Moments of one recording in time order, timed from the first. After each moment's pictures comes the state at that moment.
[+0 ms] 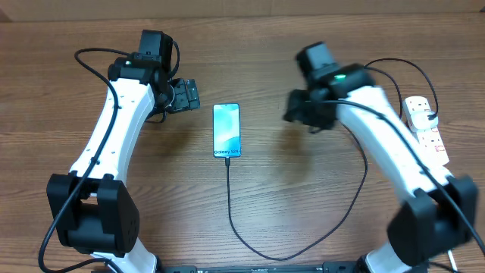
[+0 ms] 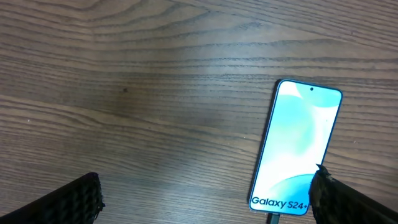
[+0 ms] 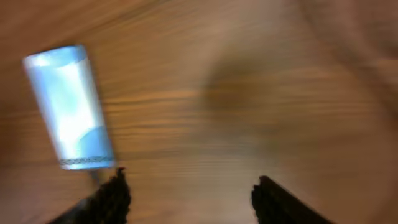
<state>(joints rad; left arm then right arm) -0.14 1.82 1.57 -1.04 -0.02 -0.36 0.35 1.75 1.54 -1.12 -0.02 0.55</state>
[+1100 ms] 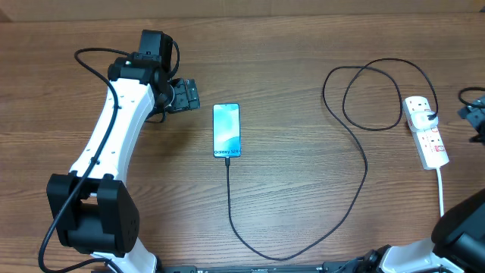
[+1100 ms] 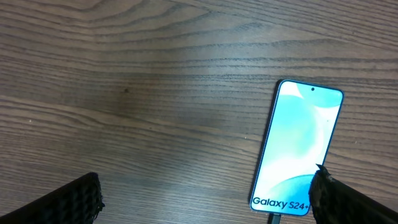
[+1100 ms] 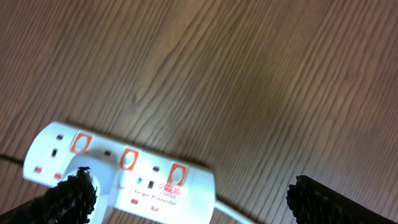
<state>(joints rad) -0.14 1.82 1.57 -1.04 -0.02 -0.36 -0.64 1.73 1.45 -0.89 0.22 0.45</state>
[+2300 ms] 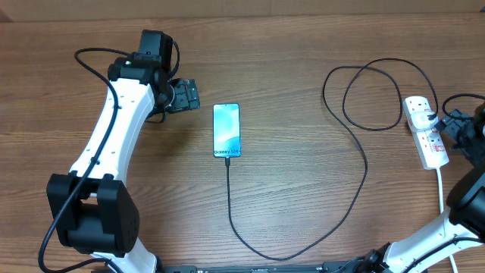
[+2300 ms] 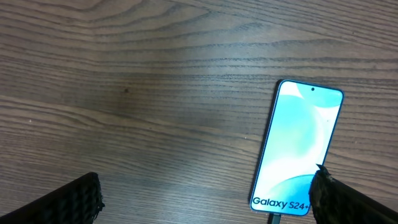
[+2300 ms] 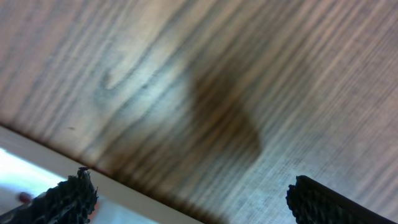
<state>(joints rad) -0.14 1.82 1.57 -1.04 -0.02 -0.36 -0.67 2.00 1.39 -0.68 0.10 0.26</state>
